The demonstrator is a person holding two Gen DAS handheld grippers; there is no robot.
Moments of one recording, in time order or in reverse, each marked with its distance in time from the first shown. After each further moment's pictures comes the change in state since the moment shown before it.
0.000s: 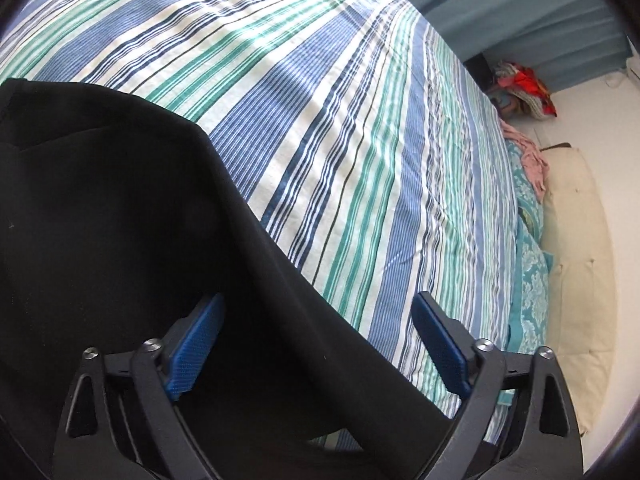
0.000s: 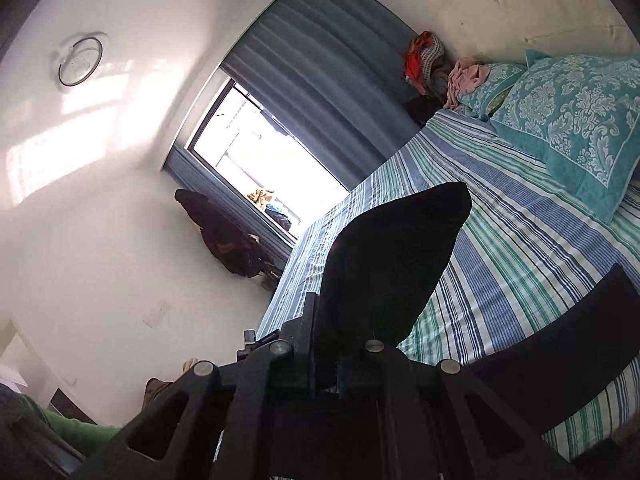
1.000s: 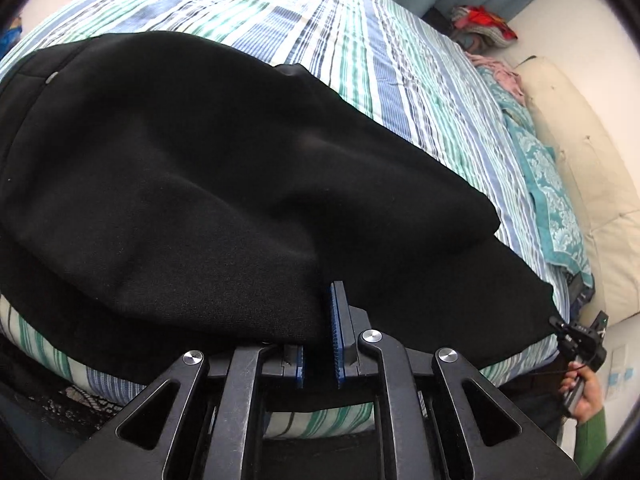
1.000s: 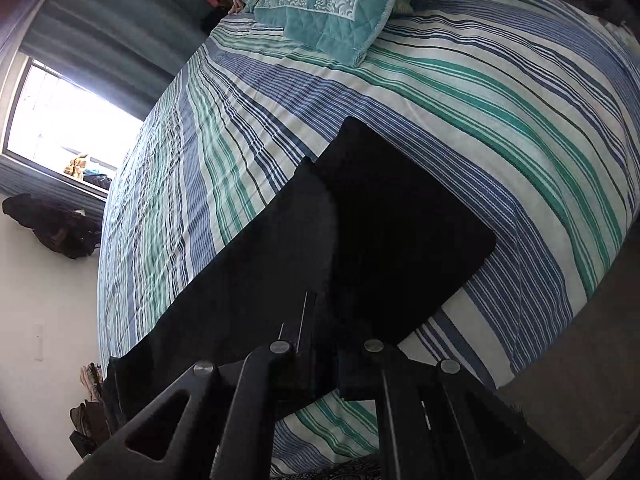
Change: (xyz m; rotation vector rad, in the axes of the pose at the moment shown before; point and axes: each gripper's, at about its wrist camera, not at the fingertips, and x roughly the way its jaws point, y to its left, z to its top) left arm -0.086 0.047 -0.242 0.273 -0.023 0.094; right arm 0.015 -0.272 -0.035 0.299 0.354 -0.632
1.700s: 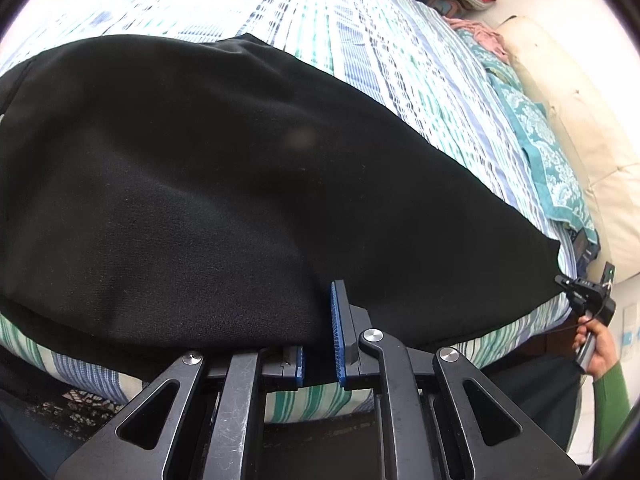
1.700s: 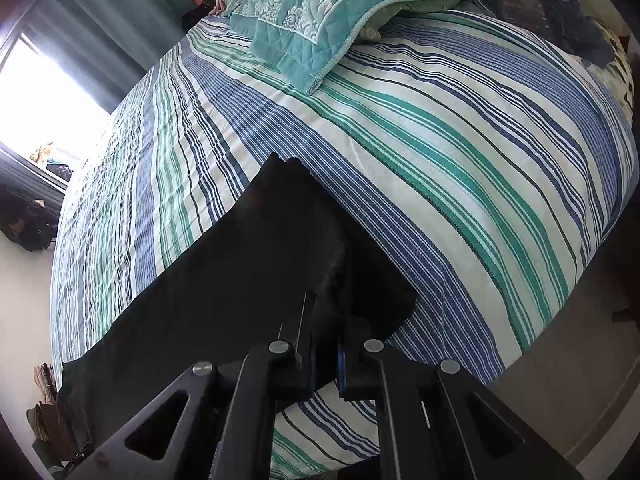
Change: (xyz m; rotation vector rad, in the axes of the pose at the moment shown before) left arm 0.018 -0.032 -0.013 0.121 0.080 0.012; right arm -0.003 -0.011 0.021 -0.065 -0.045 -0.185
